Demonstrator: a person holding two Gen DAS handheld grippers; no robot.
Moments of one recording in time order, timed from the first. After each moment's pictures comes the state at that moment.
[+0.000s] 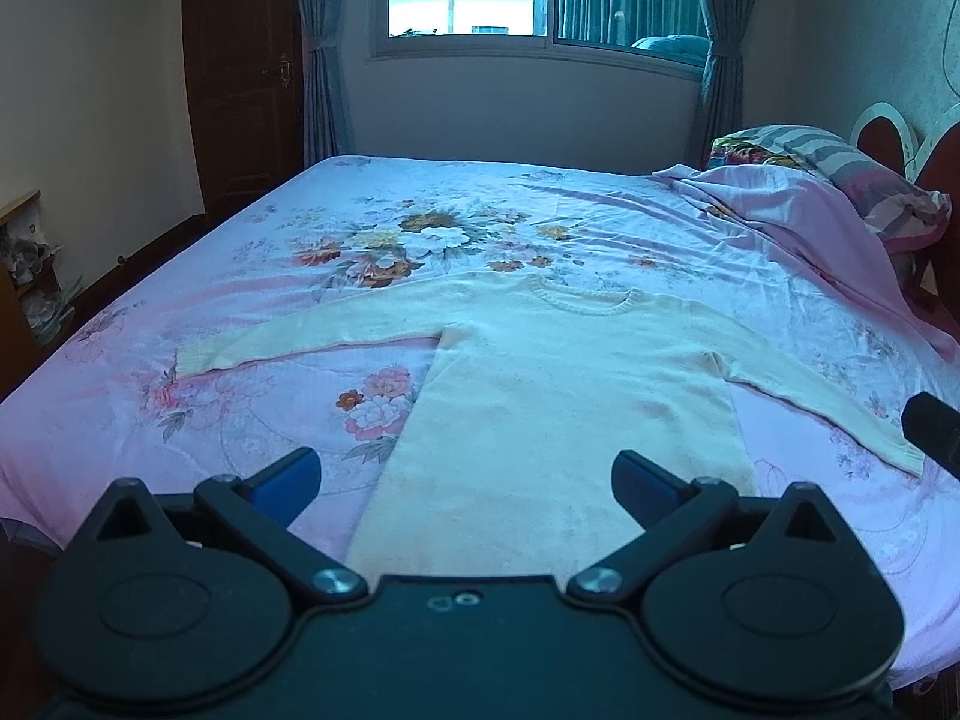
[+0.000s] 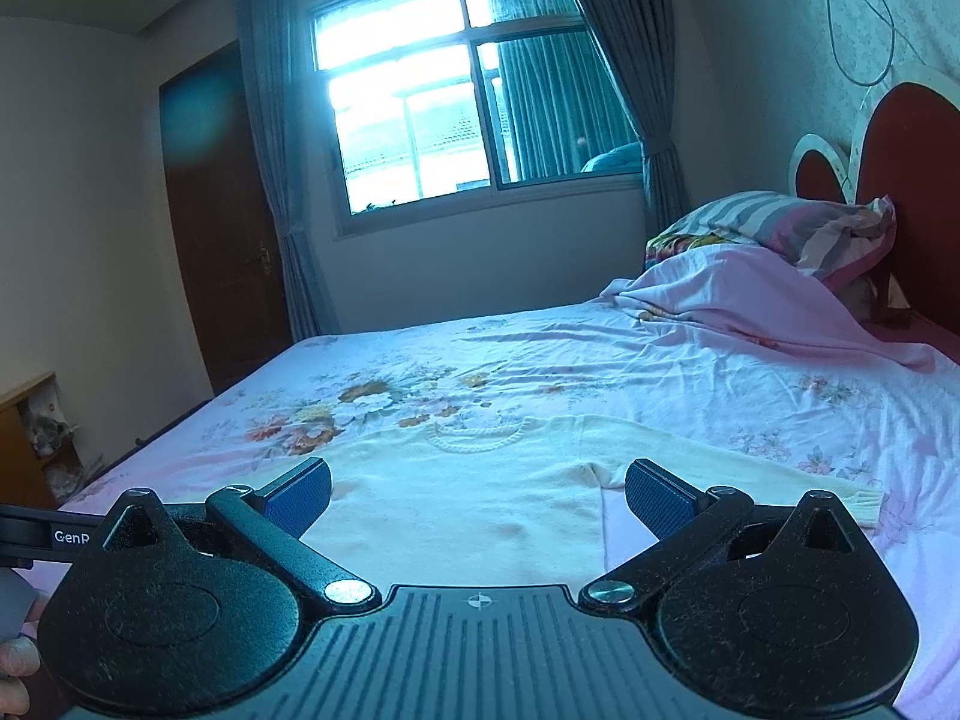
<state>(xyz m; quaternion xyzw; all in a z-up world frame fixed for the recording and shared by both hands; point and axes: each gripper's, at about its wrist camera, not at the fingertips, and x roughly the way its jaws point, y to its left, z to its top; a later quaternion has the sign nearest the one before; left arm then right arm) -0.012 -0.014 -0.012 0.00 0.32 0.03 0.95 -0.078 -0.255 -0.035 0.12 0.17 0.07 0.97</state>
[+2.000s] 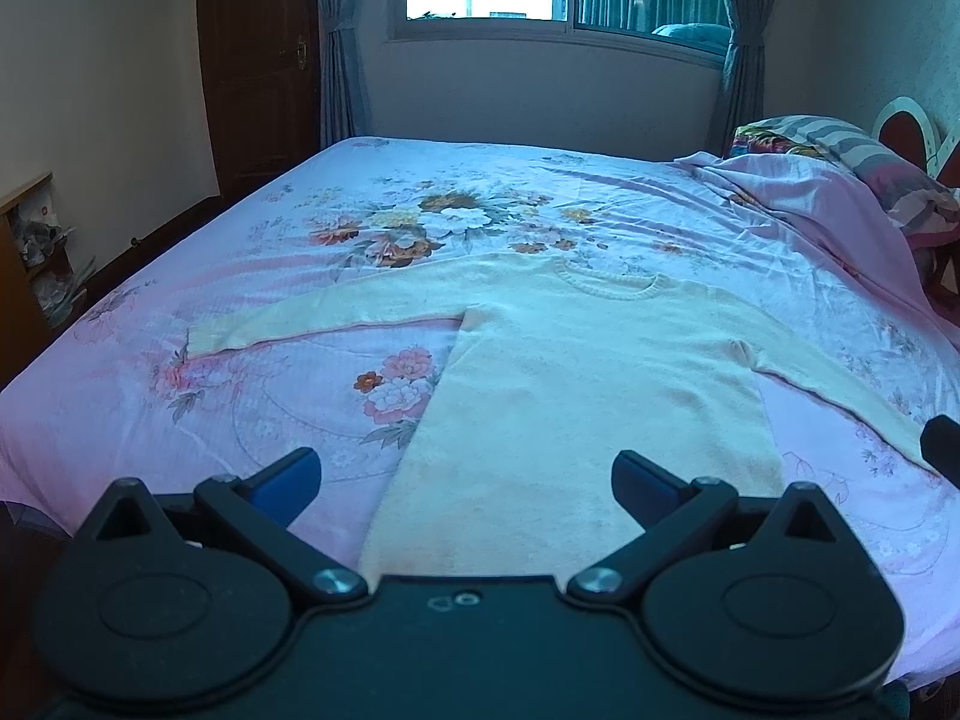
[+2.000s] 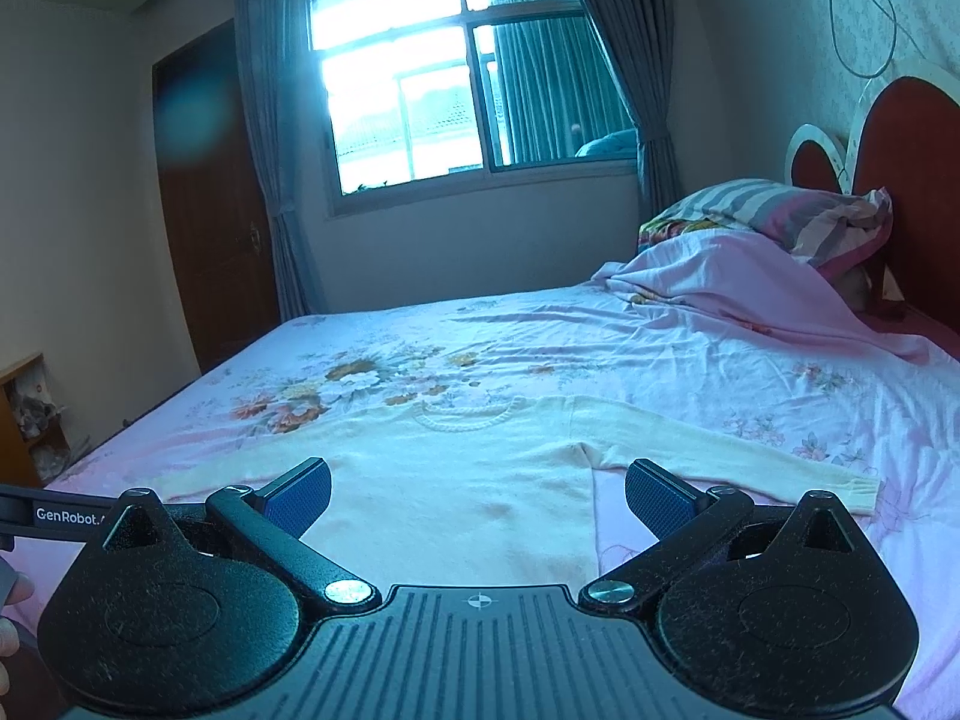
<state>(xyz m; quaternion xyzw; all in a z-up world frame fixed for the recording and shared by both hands) 0.001 -0.006 -0.029 -0.01 0.34 0.05 0.94 -0.062 -0.249 -0.048 0.11 0.19 0.06 0.97</state>
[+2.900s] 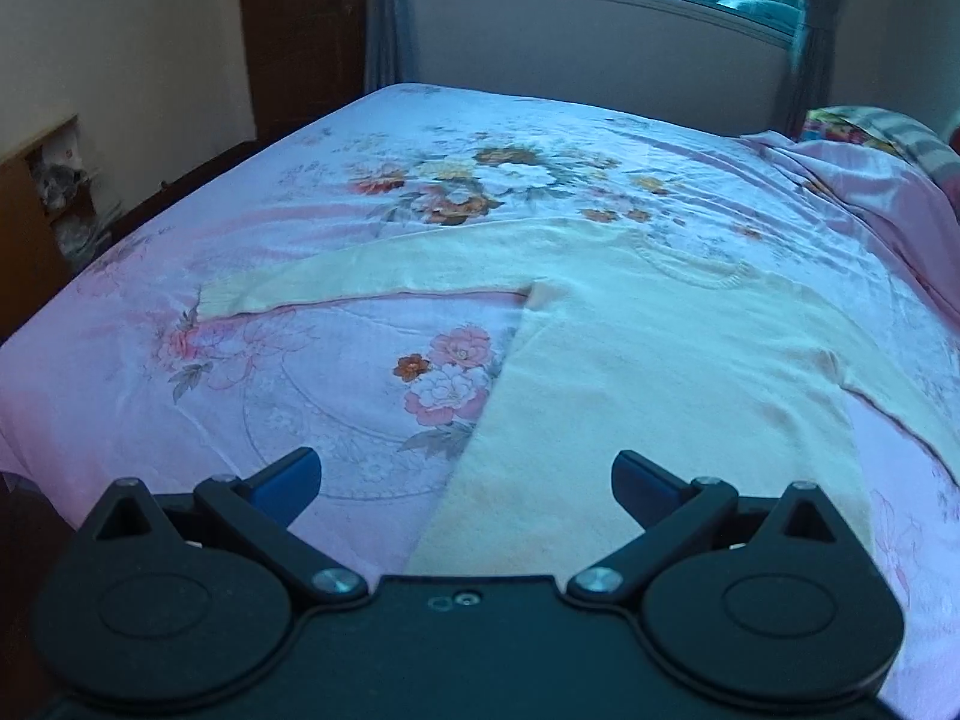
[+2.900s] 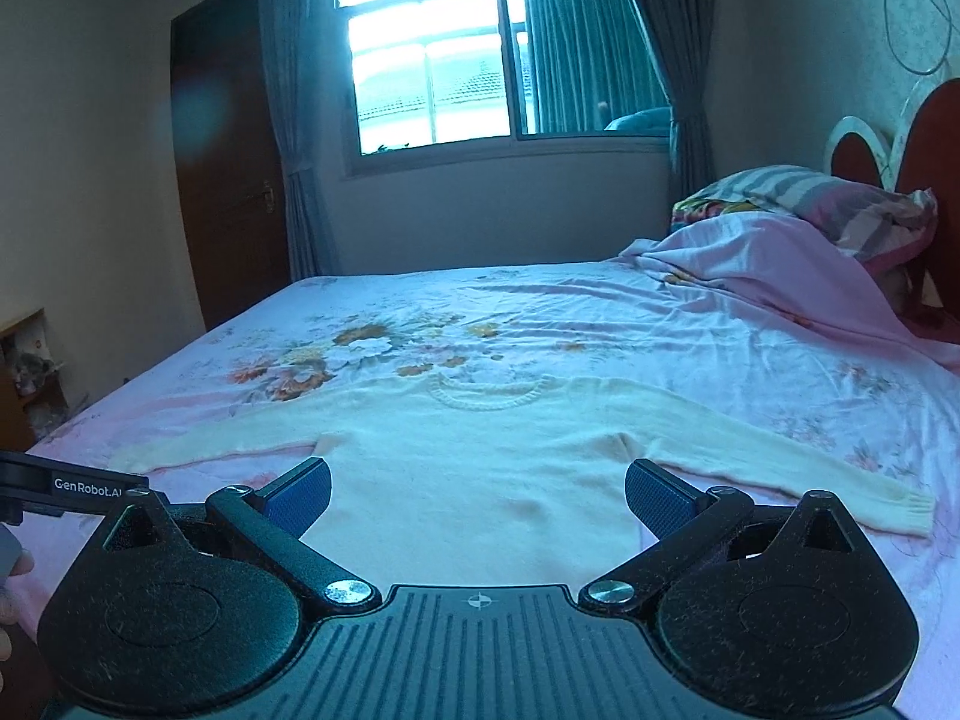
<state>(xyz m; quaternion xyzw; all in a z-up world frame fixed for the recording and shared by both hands) 0.080 0.042 -0.067 -0.04 0.38 0.11 0.92 0.015 -0.213 -0.081 0.08 0.22 0.08 0.97</state>
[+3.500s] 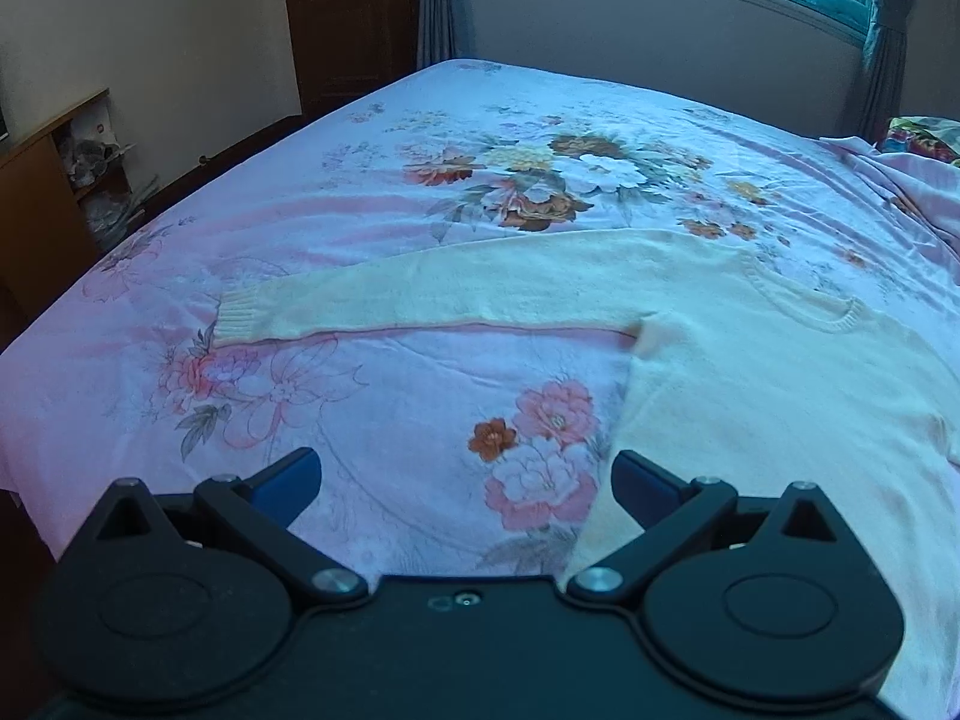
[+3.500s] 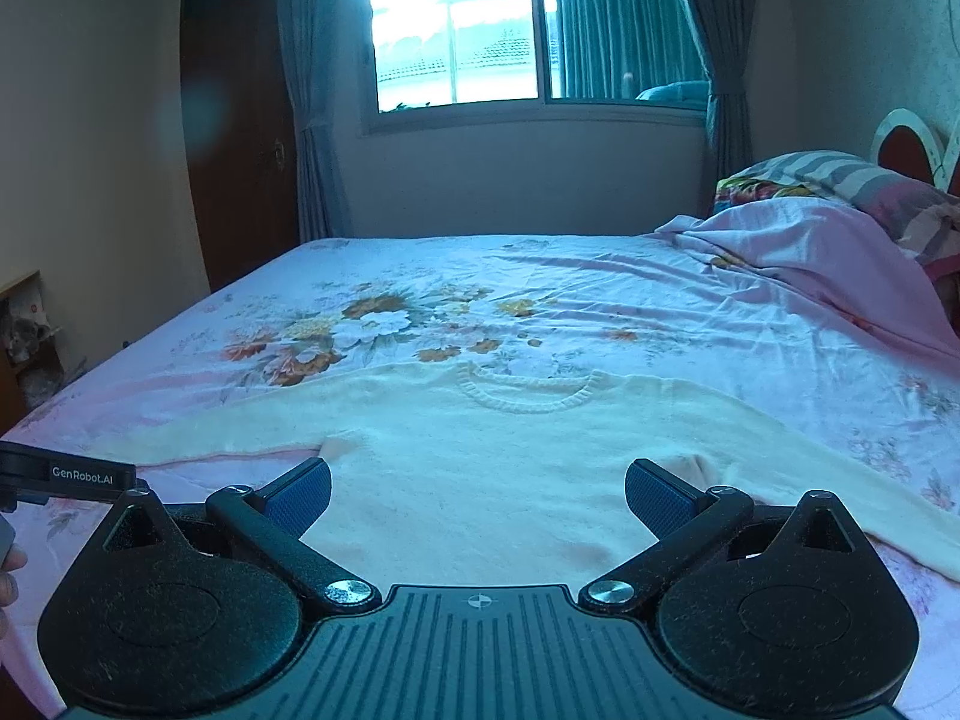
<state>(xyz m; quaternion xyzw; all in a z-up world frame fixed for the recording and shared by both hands) 0.179 0.101 -0.097 -0.05 0.40 0.15 0.90 0.130 -0.160 -0.106 0.06 0.25 0.10 0.96</state>
